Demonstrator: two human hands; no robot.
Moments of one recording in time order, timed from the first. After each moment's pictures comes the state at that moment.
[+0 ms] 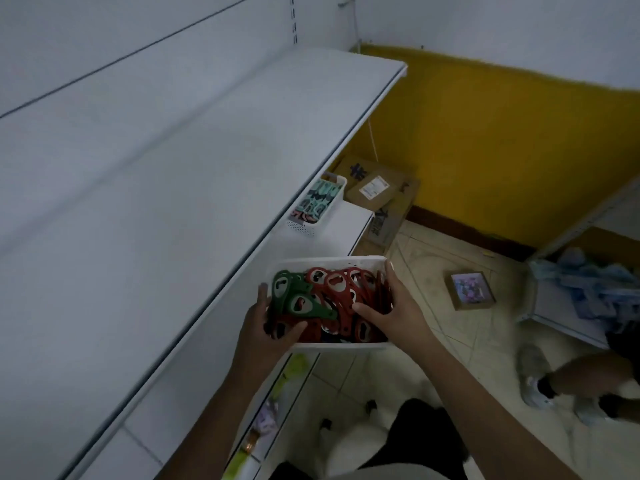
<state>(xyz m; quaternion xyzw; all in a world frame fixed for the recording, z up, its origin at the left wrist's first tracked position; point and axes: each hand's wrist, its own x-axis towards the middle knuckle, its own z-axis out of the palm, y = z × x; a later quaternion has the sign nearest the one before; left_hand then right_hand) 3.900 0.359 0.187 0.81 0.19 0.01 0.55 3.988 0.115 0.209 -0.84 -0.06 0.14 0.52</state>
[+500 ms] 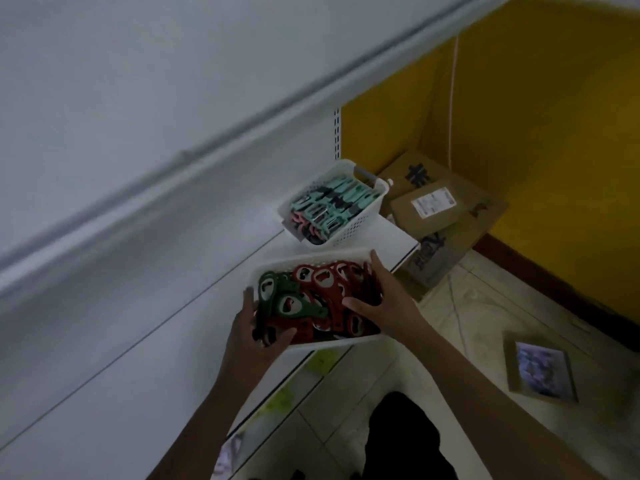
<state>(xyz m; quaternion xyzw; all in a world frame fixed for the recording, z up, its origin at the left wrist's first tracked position) 4.088 0.339 0.013 0.79 0.32 0.10 0.52 4.266 0.146 0.025 -0.81 -0.21 0.29 0.45</state>
